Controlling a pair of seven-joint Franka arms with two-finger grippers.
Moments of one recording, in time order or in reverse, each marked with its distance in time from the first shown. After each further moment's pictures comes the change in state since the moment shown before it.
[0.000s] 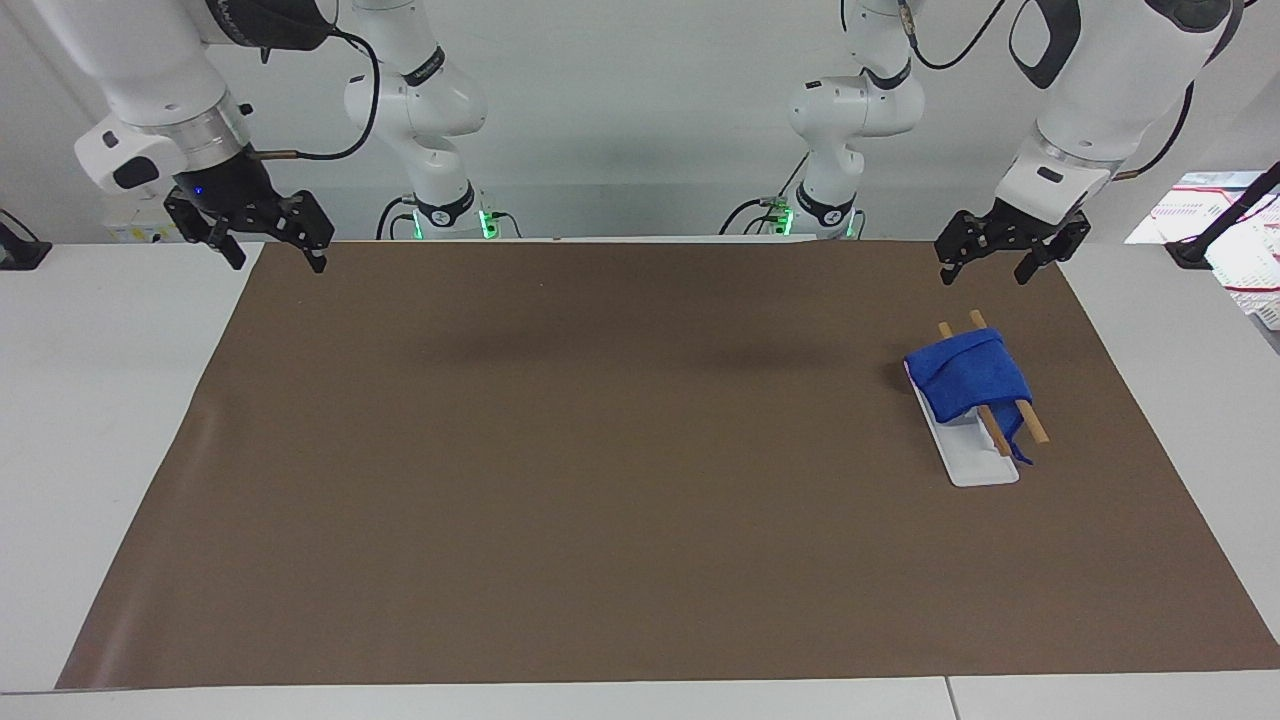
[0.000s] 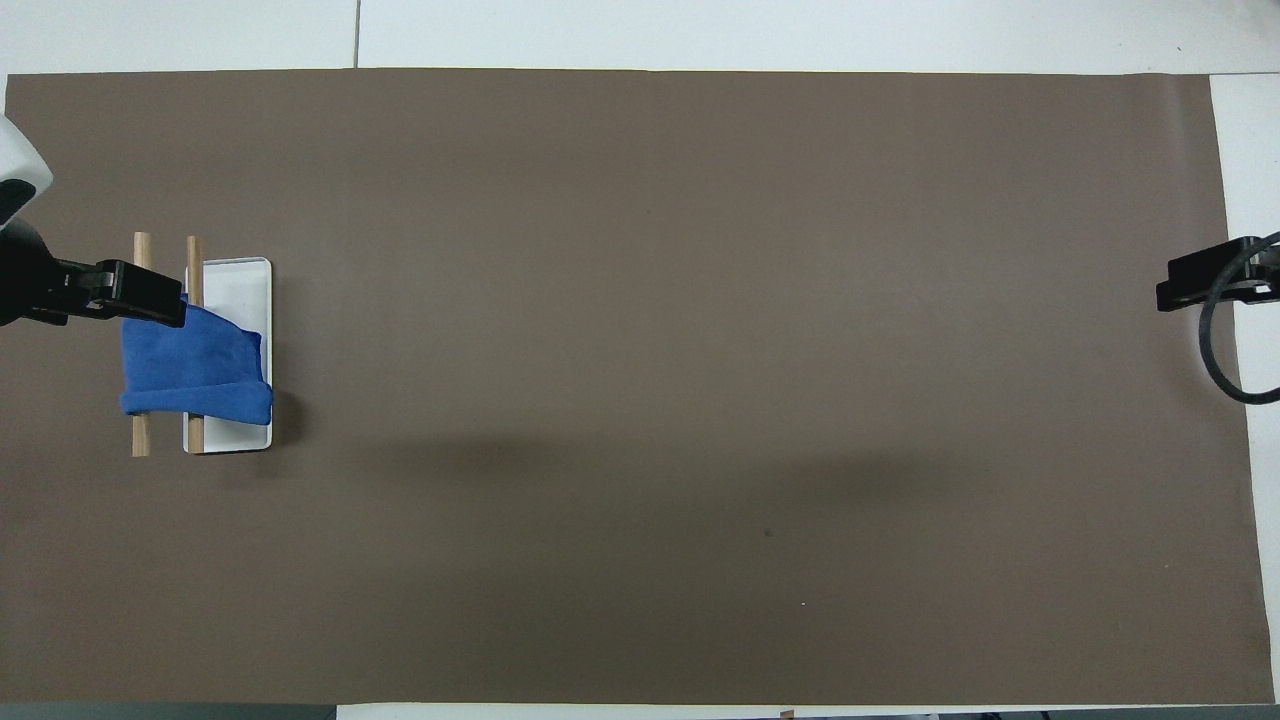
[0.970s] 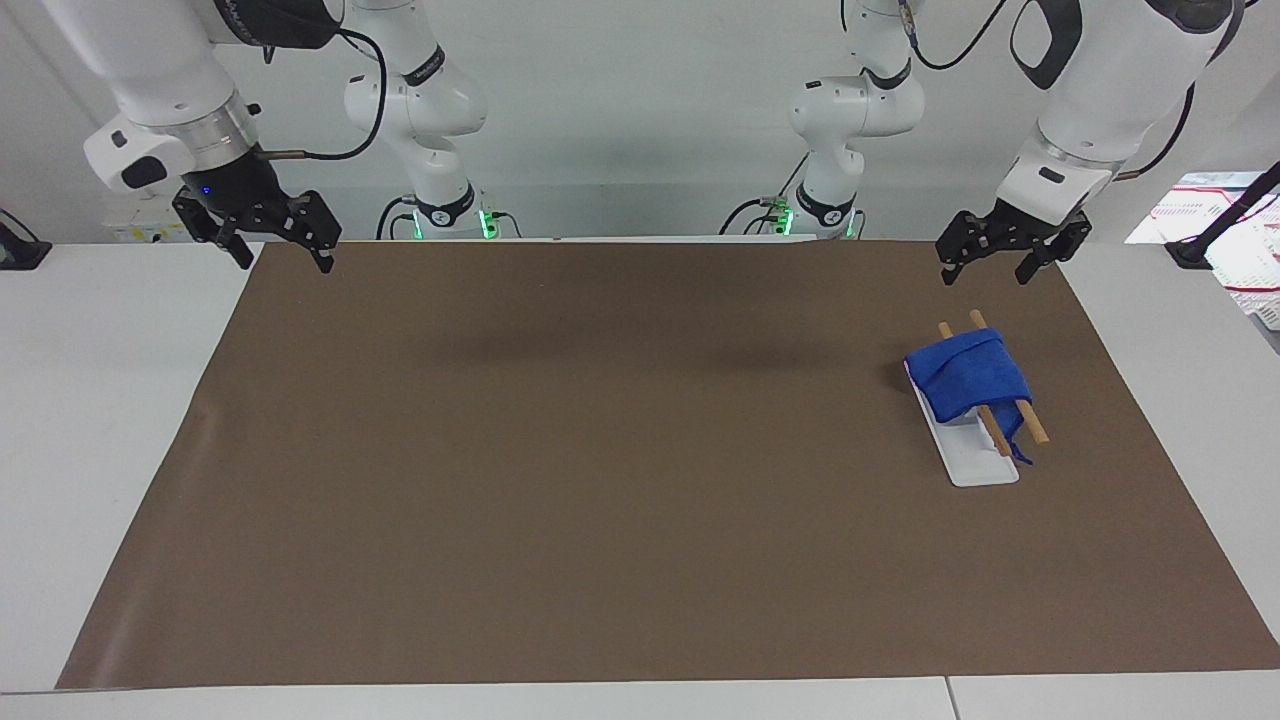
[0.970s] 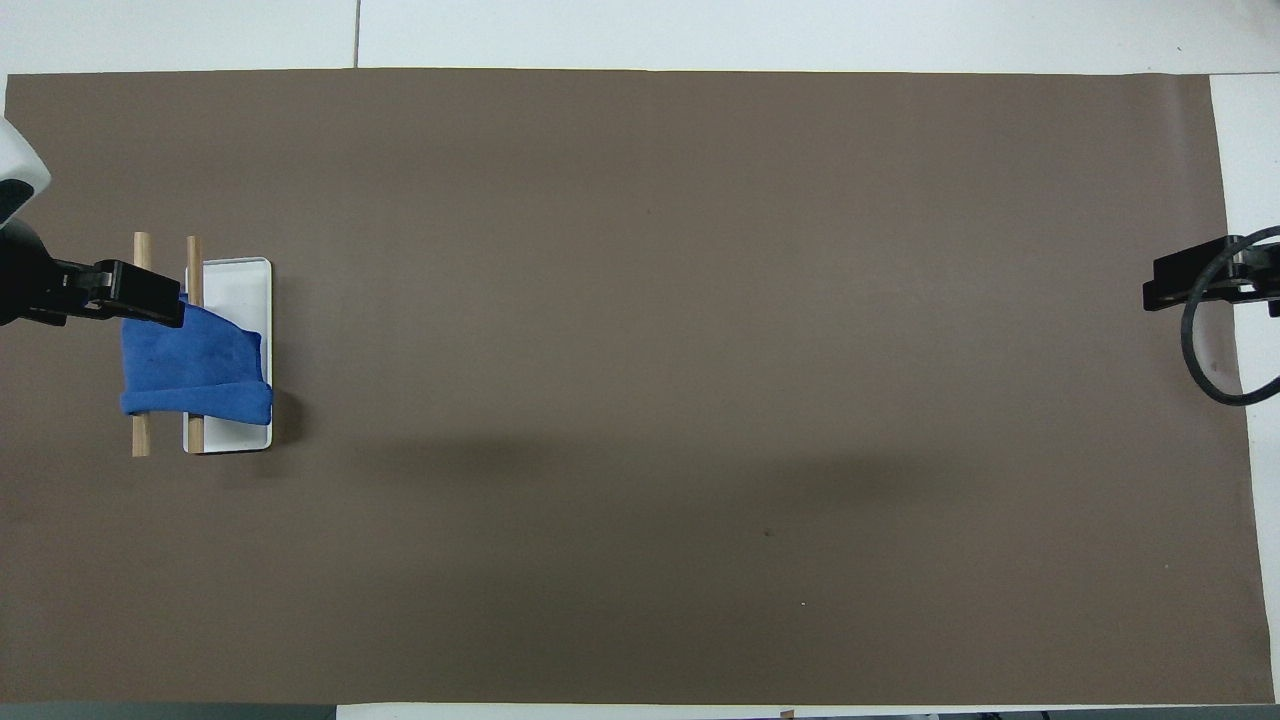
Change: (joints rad) left arm 0.000 0.000 0.003 -0.001 0.000 0.001 0.000; right arm 0.006 0.000 0.012 0.000 0.001 -0.001 0.026
